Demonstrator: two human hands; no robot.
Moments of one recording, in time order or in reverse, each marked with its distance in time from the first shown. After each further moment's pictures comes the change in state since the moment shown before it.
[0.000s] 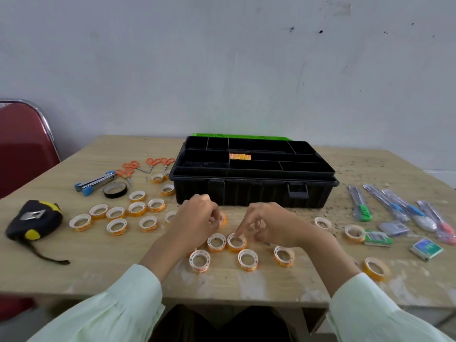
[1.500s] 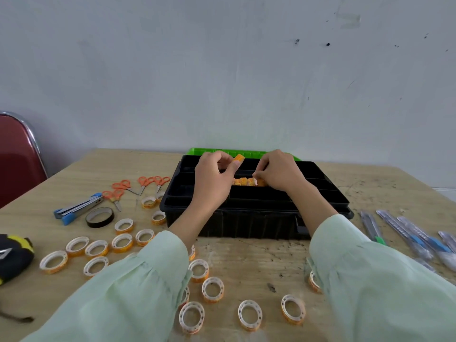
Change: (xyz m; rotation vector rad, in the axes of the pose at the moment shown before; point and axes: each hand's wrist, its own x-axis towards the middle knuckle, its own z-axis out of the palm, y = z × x) left_hand 0.121 0.024 -0.032 -0.642 0.482 -0.136; right_hand 0.109 0.030 -0.101 0.085 0.536 0.388
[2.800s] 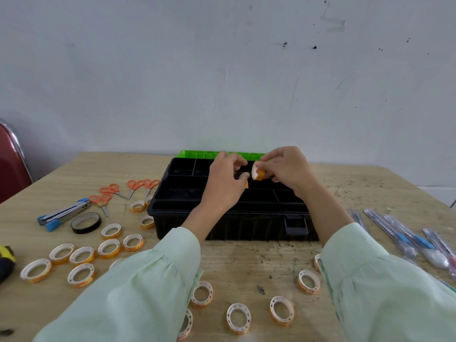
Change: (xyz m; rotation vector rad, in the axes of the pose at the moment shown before) left_hand 0.003 0.012 0.035 0.088 -0.162 0.120; right_hand -0.012 0.022 -0.026 0.520 0.065 0.106
